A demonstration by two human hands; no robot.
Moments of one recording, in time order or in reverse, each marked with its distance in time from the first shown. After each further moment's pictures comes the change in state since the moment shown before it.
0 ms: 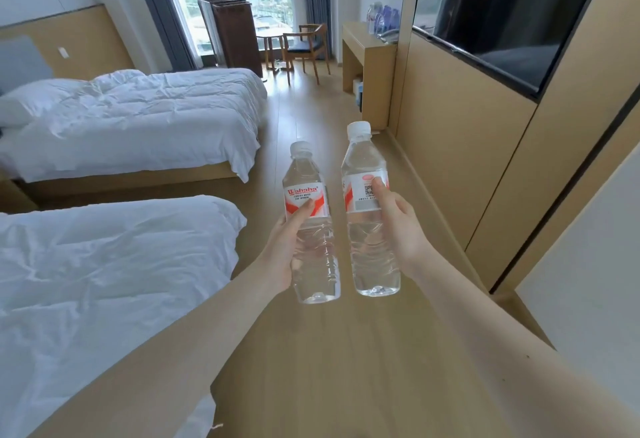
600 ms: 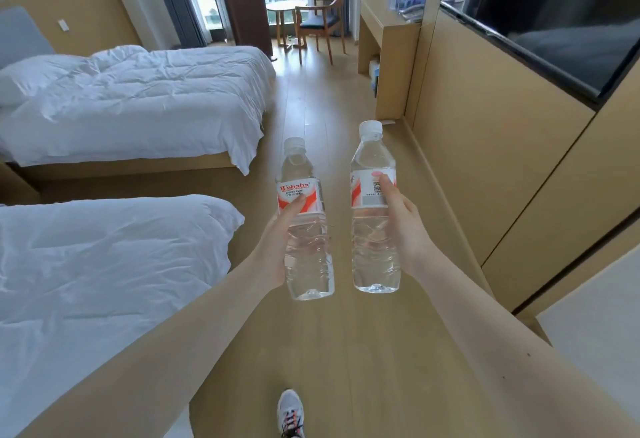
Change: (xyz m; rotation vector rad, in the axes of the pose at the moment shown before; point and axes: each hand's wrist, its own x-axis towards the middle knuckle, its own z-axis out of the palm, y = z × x) left_hand 0.180 0.020 0.000 -0.029 -0.045 -0.090; right_hand 0.176 -0.008 -0.014 0.040 -0.025 0.193
